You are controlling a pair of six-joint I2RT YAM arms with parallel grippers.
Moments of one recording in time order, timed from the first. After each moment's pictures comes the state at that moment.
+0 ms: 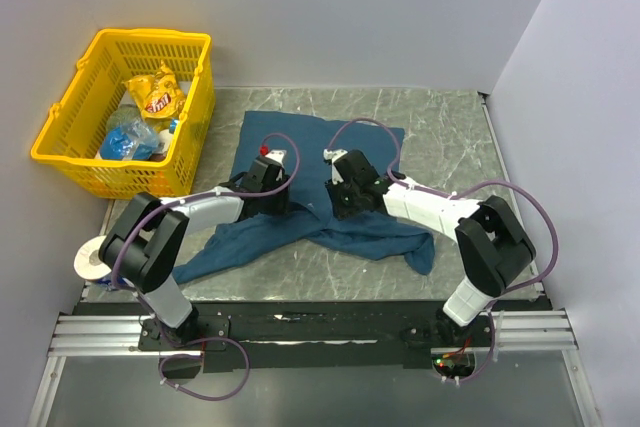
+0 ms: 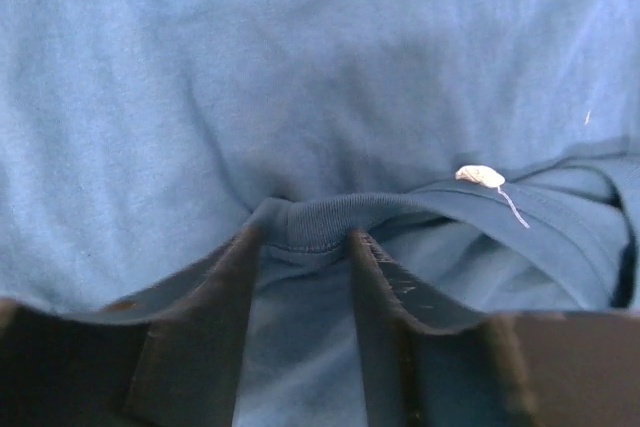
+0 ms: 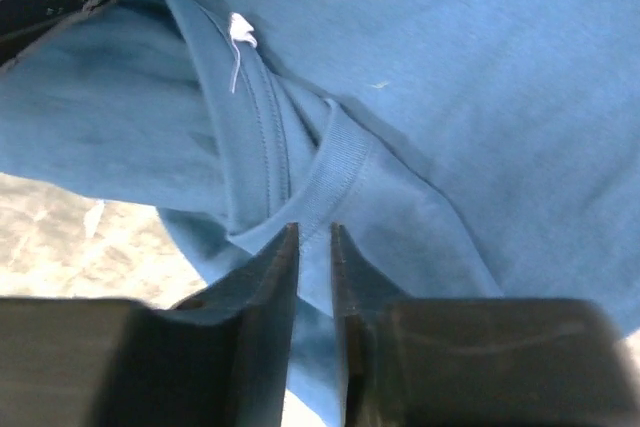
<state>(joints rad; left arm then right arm) -0.56 1.66 0.87 -0.07 -0.06 -0.41 0.68 1.63 1.04 -0.37 -0.03 0.21</state>
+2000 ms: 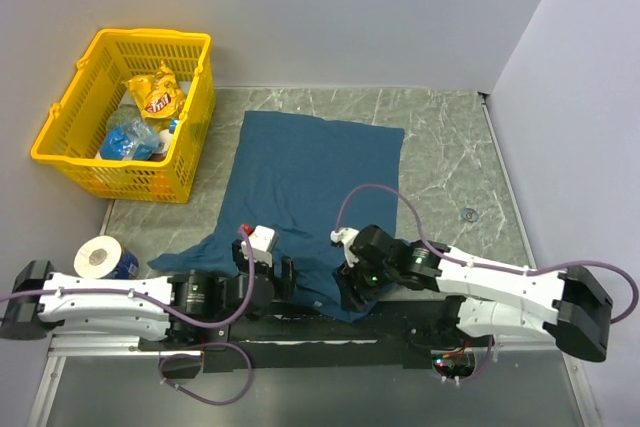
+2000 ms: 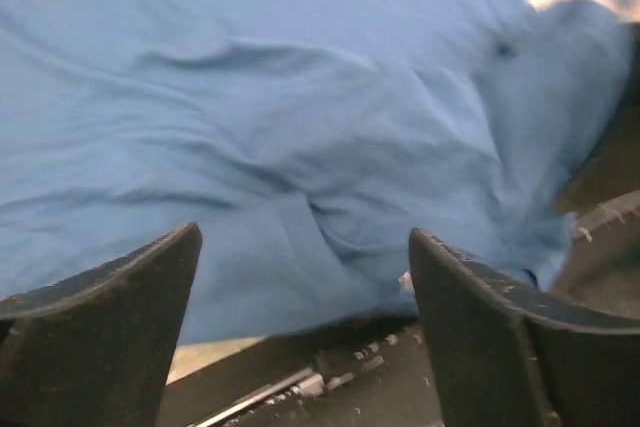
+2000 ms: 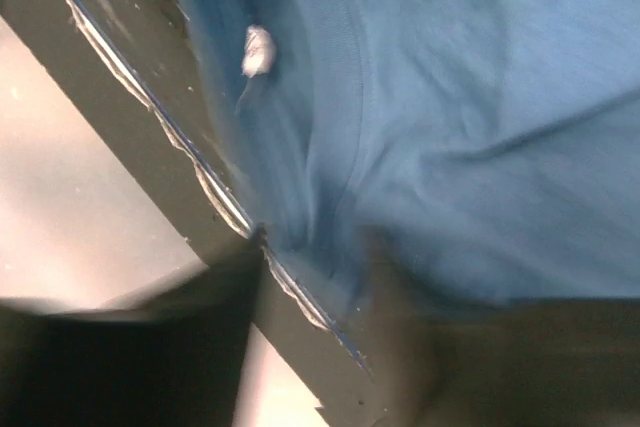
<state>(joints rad) -1.47 0.79 0.48 -0.35 -0.77 -0.80 1.07 1.06 0.60 -0.54 -0.24 0.39</state>
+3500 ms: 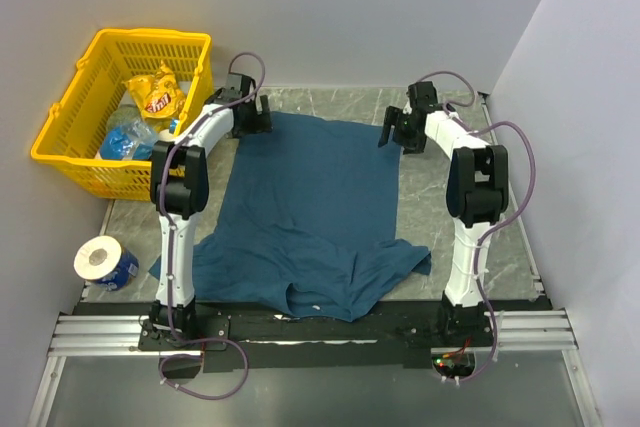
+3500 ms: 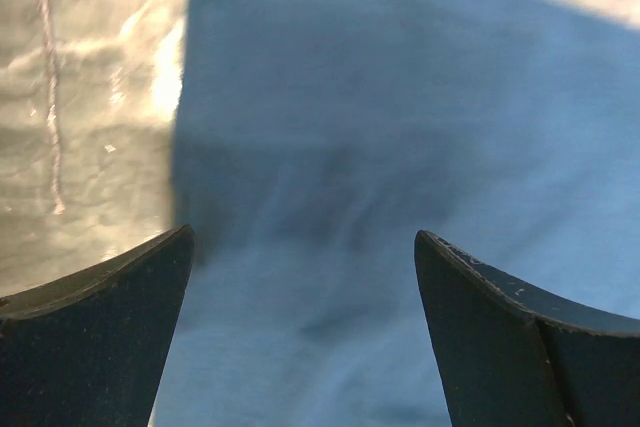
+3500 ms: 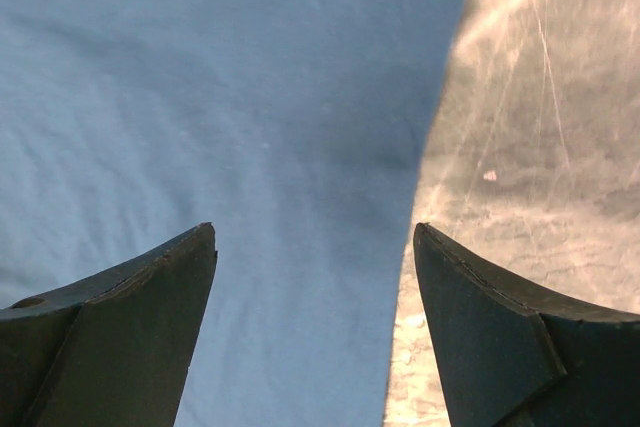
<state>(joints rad) -0.21 2.32 1.99 -0.53 -0.02 -0.35 0.09 2.15 1.72 -0.57 -0.14 0.32</state>
